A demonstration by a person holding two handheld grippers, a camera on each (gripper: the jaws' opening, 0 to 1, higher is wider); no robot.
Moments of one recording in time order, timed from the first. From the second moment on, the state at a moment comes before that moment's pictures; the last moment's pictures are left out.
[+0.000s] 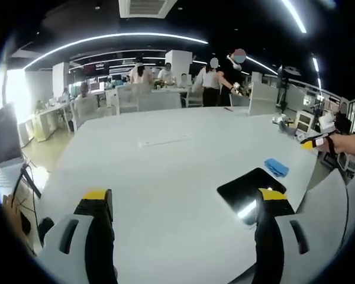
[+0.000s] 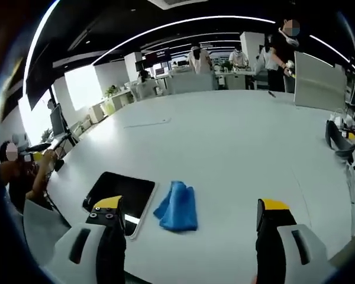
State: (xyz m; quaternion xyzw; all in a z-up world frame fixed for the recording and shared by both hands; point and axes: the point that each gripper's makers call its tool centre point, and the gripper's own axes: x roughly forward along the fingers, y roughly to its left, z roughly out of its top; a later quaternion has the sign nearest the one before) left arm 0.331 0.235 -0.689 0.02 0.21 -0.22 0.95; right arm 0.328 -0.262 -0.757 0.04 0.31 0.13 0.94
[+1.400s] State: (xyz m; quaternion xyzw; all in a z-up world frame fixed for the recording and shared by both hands) left arm 0.313 0.231 -0.705 0.03 0.22 -0.20 0.95; right arm 0.375 -0.204 -0.865 -0.04 0.42 0.12 0.90
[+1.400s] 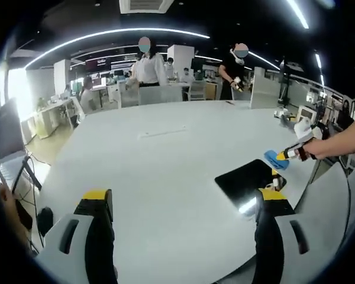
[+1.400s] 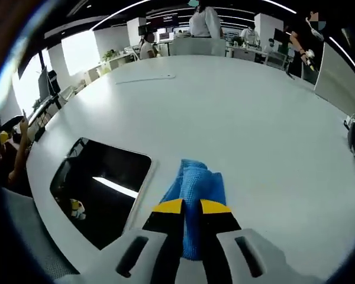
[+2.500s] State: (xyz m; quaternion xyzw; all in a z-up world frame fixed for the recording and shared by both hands) left arm 0.306 0.230 -0.711 0.03 0.23 -0.20 0.95; right arm 0.387 -0.202 -0.848 0.05 0.44 0.10 0.89
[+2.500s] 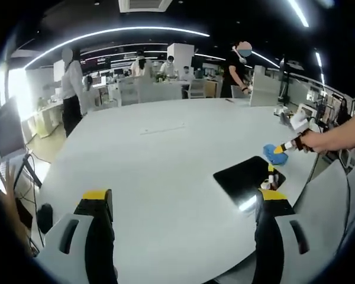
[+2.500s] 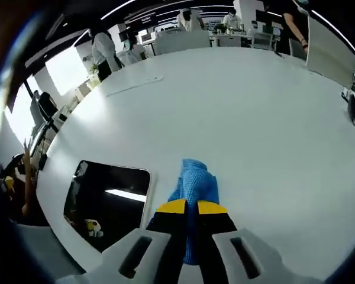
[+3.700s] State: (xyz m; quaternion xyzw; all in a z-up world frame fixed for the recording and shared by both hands) left arm 0.304 0.226 -0.720 0.04 0.24 -0.21 0.95; right arm 0.398 -0.112 -0.866 0.08 0.48 0.16 0.86
